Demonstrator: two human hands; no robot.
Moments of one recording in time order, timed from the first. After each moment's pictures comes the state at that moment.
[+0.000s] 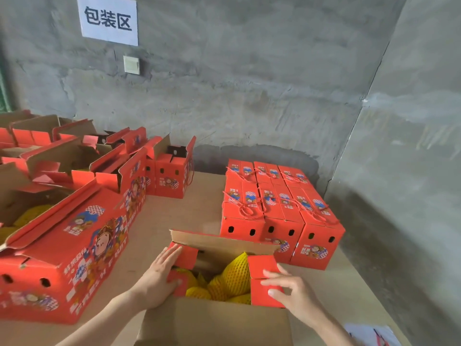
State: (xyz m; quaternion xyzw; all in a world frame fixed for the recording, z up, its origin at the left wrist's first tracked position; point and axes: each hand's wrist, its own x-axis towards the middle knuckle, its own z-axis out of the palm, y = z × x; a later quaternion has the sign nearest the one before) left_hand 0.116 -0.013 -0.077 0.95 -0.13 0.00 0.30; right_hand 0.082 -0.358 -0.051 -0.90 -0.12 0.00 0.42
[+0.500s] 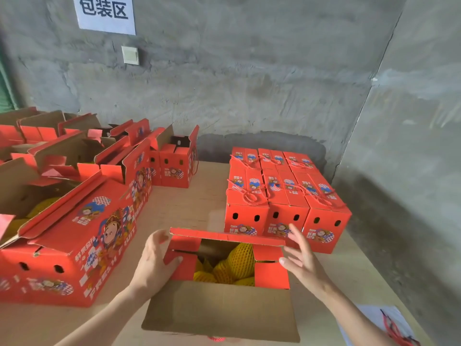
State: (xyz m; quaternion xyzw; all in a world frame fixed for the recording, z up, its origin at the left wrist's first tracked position) left_hand 0.096 -0.012 -0.080 0.89 -0.02 0.18 0.42; right_hand 0.091 -0.367 -0.044 -0.83 -0.08 -0.04 0.55
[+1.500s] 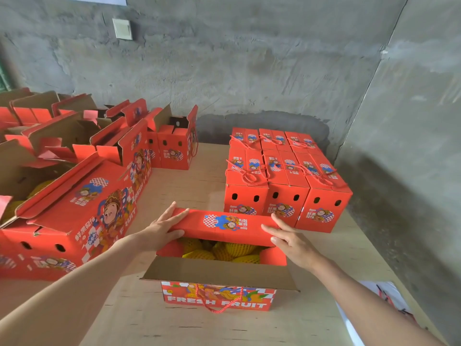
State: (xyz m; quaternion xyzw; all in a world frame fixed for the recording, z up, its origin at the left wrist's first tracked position) left_hand 0.148 0.005 -0.066 0.95 -0.12 -0.15 0.25; right_hand 0.116 -0.372 -0.061 -0.93 -0.18 0.03 0.31
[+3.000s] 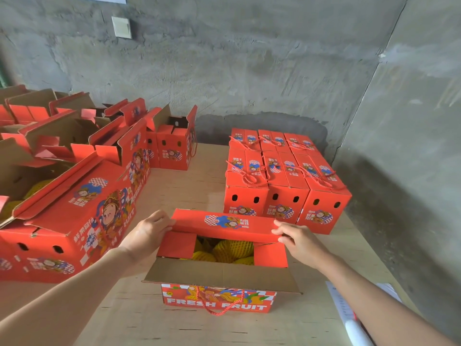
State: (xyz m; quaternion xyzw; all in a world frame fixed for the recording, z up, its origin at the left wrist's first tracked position) left_hand 0.108 0.009 -0.052 0.93 -0.19 0.19 0.25; right_hand 0.120 -0.382 -0.051 -0.95 -0.19 -0.04 0.25
